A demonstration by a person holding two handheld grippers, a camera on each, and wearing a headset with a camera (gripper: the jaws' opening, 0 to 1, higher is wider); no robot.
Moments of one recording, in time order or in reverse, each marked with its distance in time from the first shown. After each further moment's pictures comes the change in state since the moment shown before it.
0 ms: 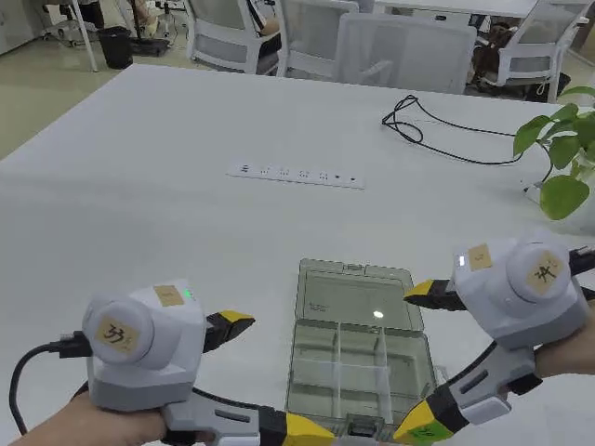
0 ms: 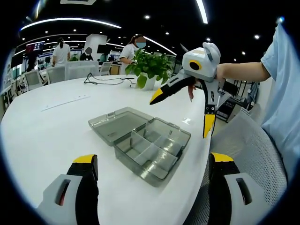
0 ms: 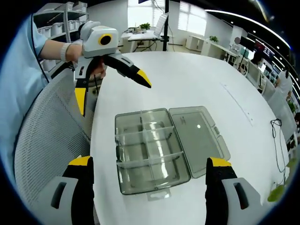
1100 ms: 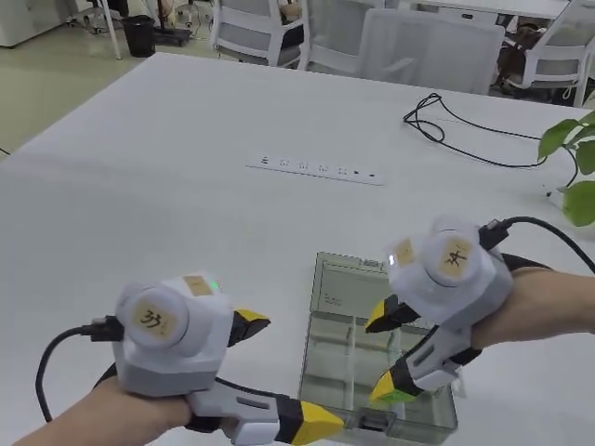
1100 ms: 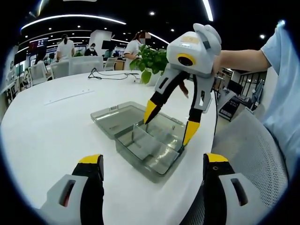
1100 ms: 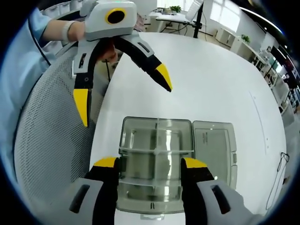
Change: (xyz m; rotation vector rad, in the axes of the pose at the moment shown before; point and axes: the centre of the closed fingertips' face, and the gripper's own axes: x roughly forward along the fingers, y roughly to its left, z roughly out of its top) left arm 0.001 0.001 -0.009 -0.029 0.034 0.041; right arm 0.045 0.020 0.025 -0.209 0.196 0.175
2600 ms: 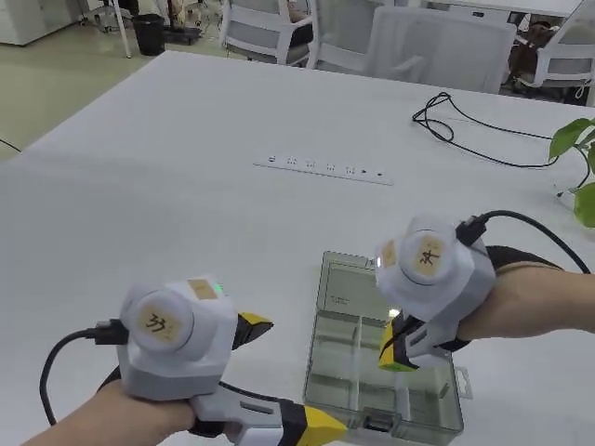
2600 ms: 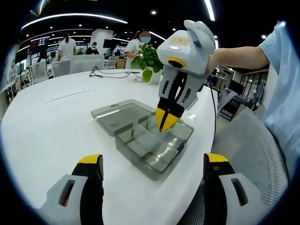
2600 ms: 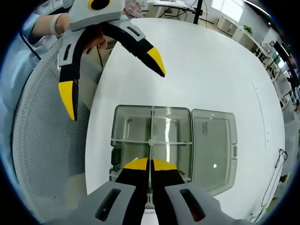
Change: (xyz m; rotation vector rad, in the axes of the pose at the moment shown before) left arm -0.001 -0.002 -0.004 -0.009 0.010 0.011; right arm 0.010 -0.010 -0.016 0.010 0.162 -0.005
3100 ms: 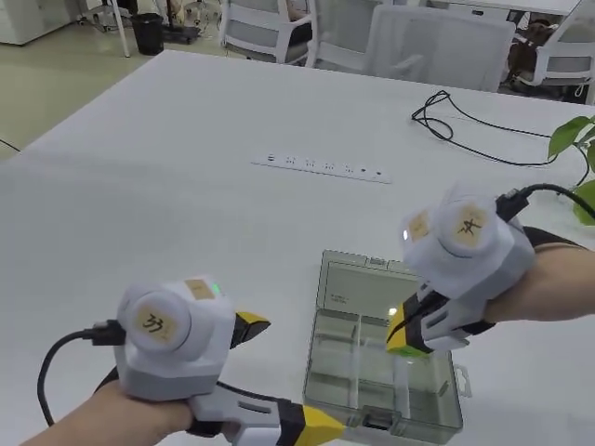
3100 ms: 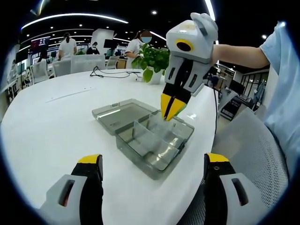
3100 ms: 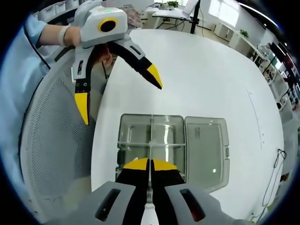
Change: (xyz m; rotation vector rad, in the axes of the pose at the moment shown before) left arm -0.001 0.001 -0.001 -0.001 0.001 0.006; right arm -0.026 0.001 0.011 0.011 -0.083 -0.007
